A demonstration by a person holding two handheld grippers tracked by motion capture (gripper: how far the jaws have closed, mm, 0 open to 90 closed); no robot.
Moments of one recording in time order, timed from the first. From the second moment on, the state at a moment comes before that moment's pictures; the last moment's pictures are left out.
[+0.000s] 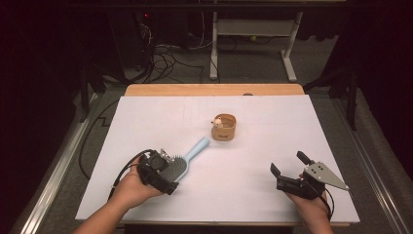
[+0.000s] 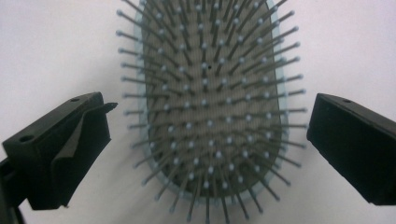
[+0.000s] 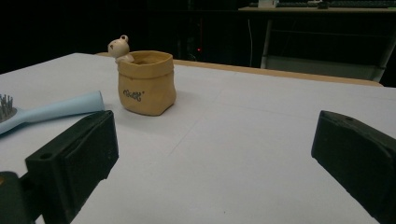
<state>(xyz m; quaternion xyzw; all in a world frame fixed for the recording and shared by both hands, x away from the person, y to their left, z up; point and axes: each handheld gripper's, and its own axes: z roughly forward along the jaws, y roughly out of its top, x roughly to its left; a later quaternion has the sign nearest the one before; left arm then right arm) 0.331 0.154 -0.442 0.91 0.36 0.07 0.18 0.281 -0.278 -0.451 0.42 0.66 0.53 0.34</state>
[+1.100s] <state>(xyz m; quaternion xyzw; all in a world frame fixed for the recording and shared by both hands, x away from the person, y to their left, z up) 0.353 0.148 -0.456 0.92 0.37 0.03 0.14 0.281 -0.278 -0.450 0.42 0.66 0.53 0.34</state>
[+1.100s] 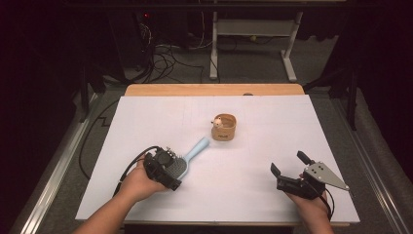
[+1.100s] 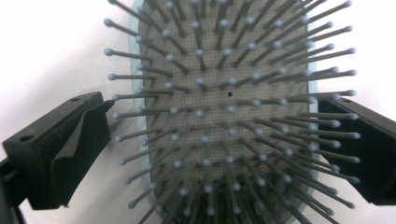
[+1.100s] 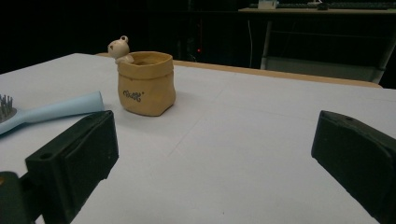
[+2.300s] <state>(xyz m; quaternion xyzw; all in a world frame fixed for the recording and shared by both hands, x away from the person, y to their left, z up) 0.355 0.147 -0.455 0.91 0.39 0.02 0.14 0.280 -0.276 -0.450 0.42 0.66 0.53 0.34</state>
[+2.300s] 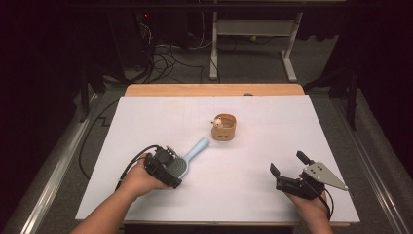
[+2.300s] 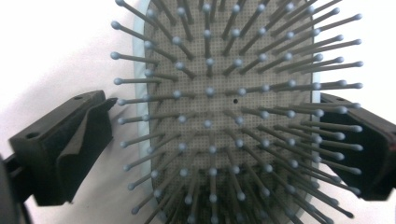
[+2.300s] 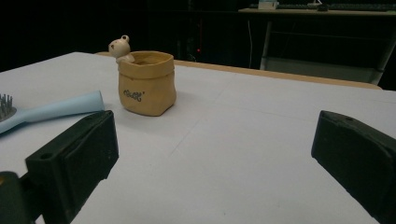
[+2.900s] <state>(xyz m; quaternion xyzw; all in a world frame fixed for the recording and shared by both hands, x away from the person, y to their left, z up) 0.355 0.146 -0.449 0.91 0.39 0.03 0.13 0.280 -0.276 -0.450 0.42 0.66 0.53 0.34</state>
